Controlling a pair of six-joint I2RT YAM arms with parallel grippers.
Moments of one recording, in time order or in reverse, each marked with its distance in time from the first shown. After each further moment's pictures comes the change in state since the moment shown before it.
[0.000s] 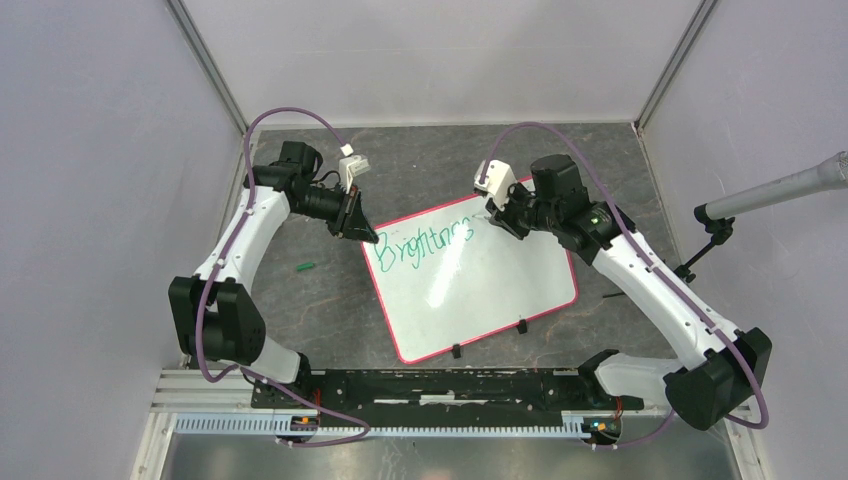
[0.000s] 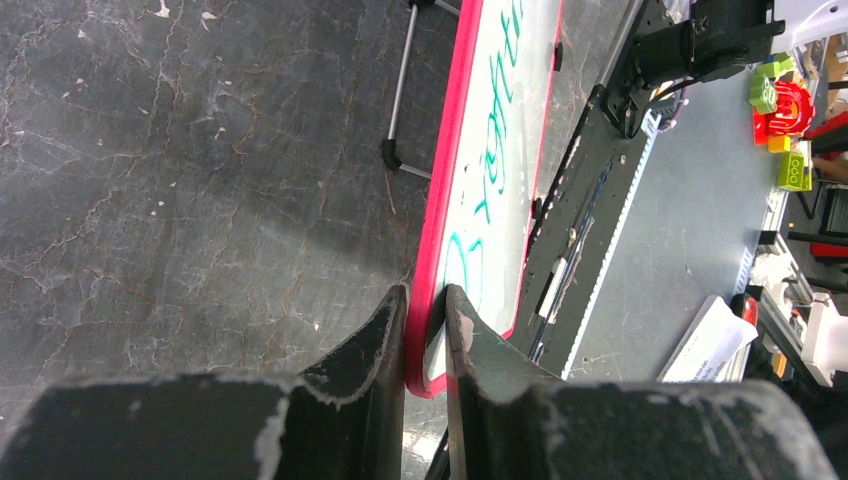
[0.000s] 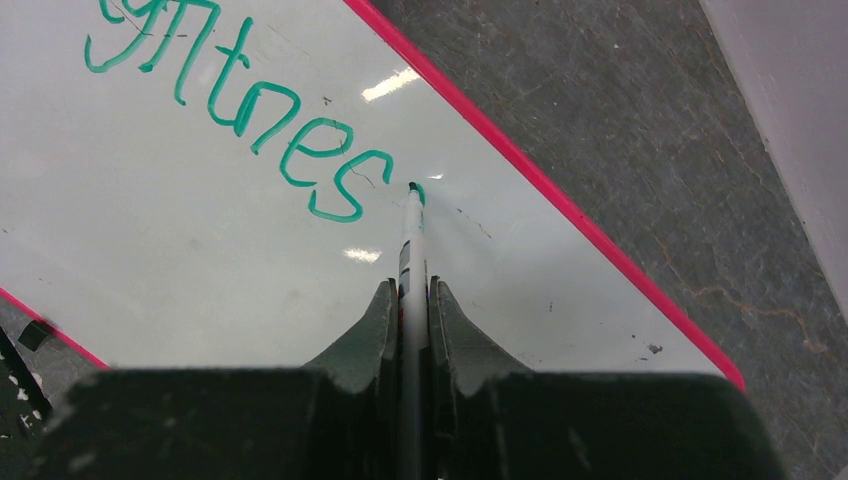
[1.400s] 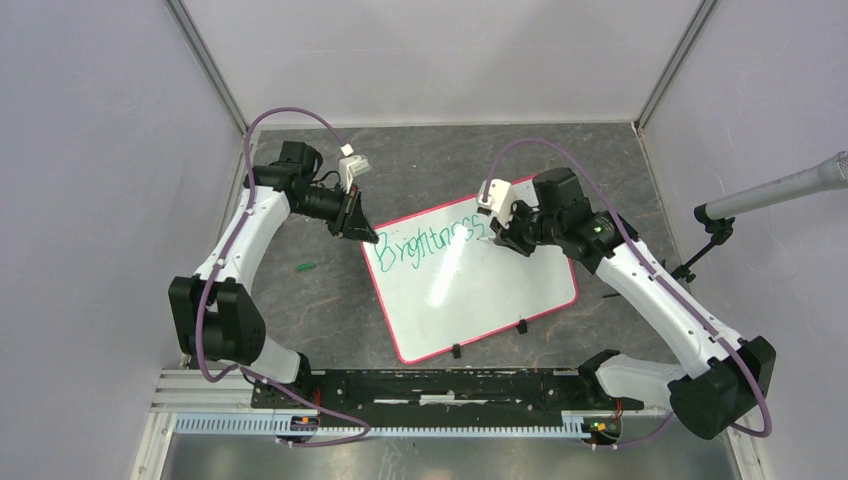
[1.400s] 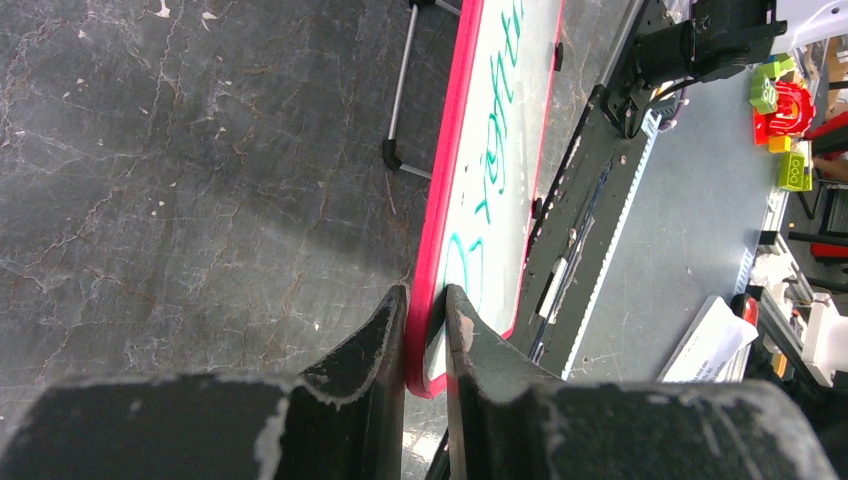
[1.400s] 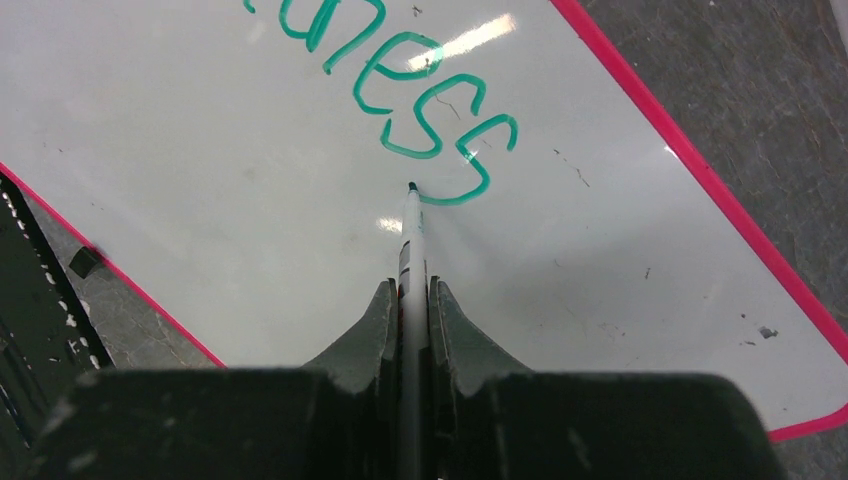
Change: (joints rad) left arm 0.000 0.000 0.000 0.001 -0.002 0.000; right arm -0.008 -0.052 -0.079 -0.084 -0.058 -0.045
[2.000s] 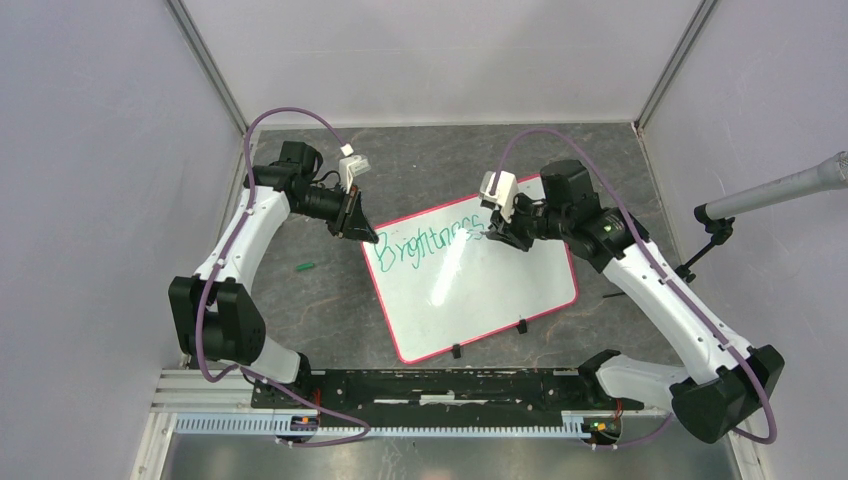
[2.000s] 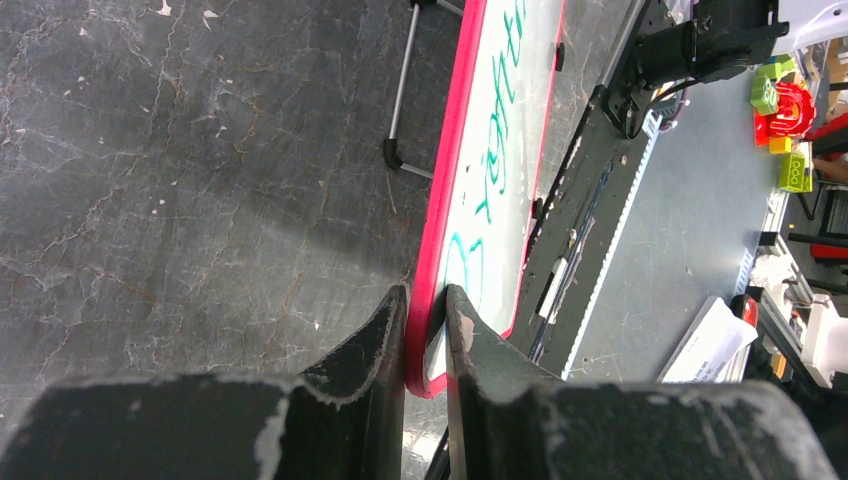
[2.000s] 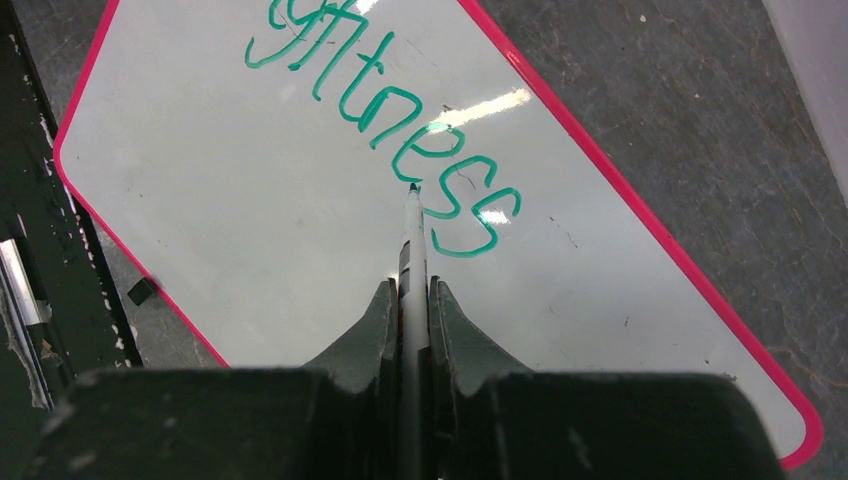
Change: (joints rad) left arm 0.000 0.000 0.000 0.000 -0.004 -0.003; right arm 0.000 -0.009 0.072 0.005 -0.126 0.023
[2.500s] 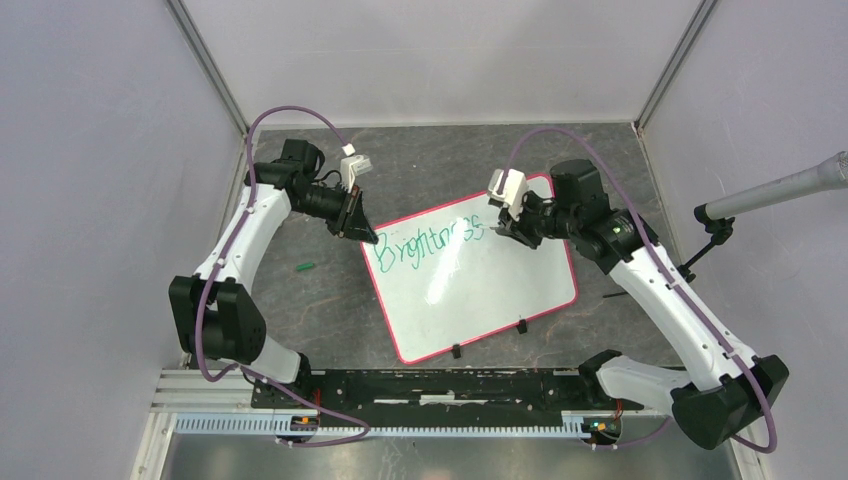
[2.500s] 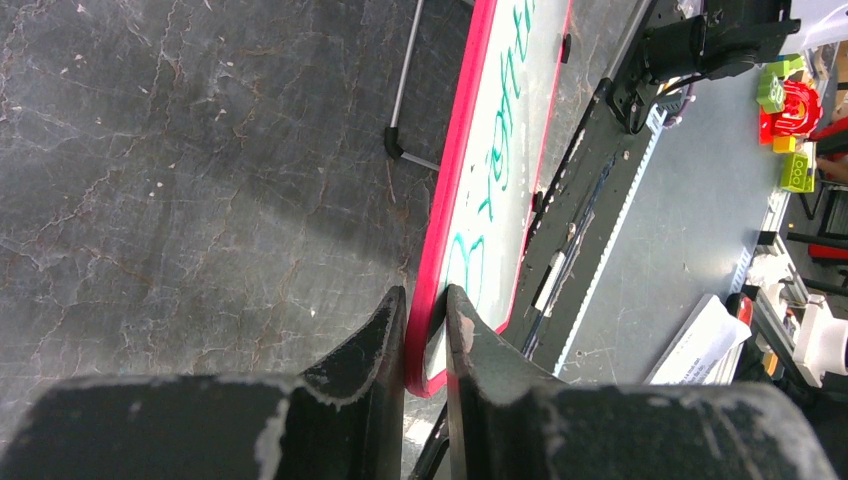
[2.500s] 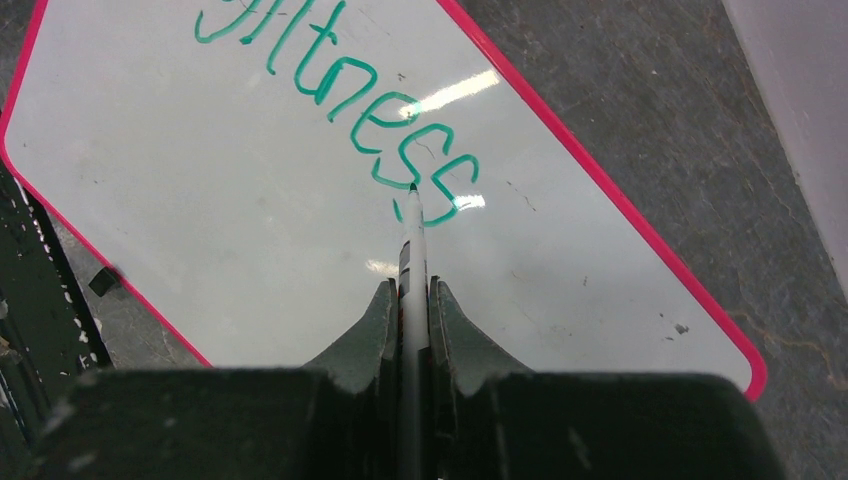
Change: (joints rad) left arm -0.008 0.006 0.030 -0.044 -0.050 -0.018; right arm -0.053 -0.039 0.001 -0.024 0.035 -0.036
